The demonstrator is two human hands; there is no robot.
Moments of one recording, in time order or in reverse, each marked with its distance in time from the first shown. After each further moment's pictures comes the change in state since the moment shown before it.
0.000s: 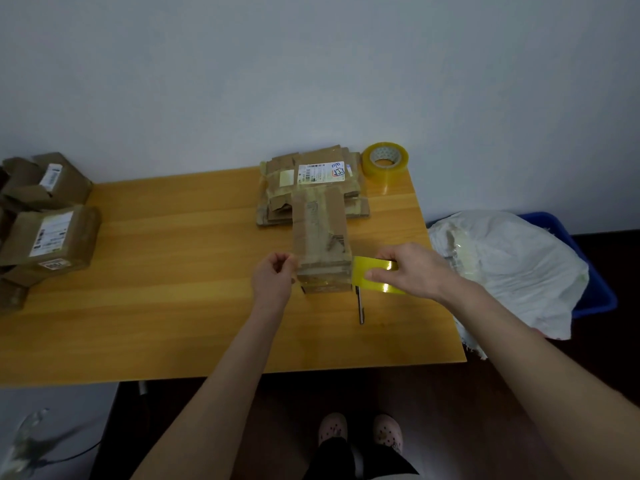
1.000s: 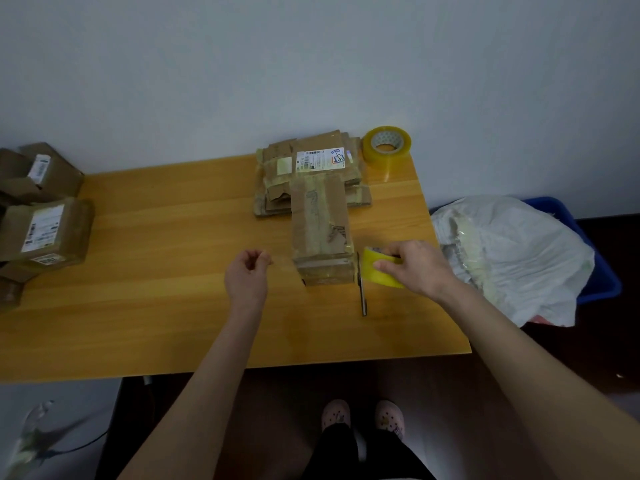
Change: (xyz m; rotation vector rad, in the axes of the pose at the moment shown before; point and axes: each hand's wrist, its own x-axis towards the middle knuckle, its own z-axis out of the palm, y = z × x) left_hand 0.020 -0.026 -0.024 0.046 0.171 -0.013; right_hand 0.007 0.001 0.018 -0.008 0.088 0.190
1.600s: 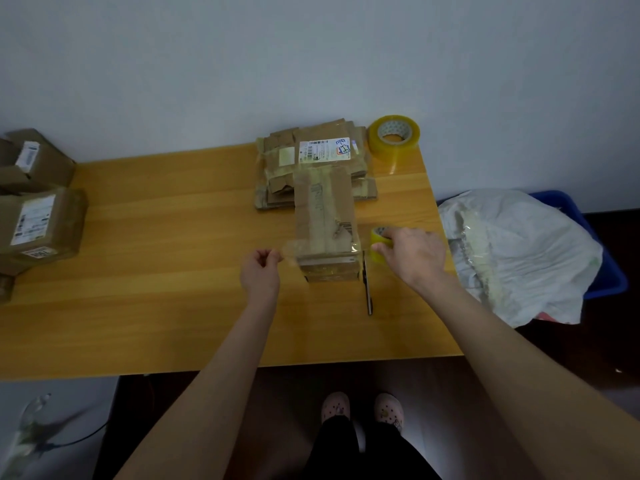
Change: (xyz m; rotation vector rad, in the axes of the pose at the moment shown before) left_hand 0.023 -0.023 0.031 0.026 0.007 -0.137; right_hand 0.036 -0.017 0.017 -0.286 0.134 0.084
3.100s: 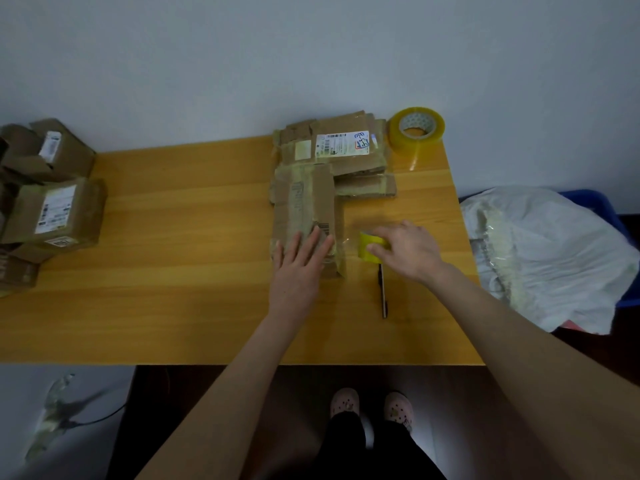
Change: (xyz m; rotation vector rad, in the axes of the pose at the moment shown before) left_hand -0.006 -0.024 0.008 0.849 -0.109 1.000; right_hand 0.040 -0.004 0.033 0.071 -0.160 -0.246
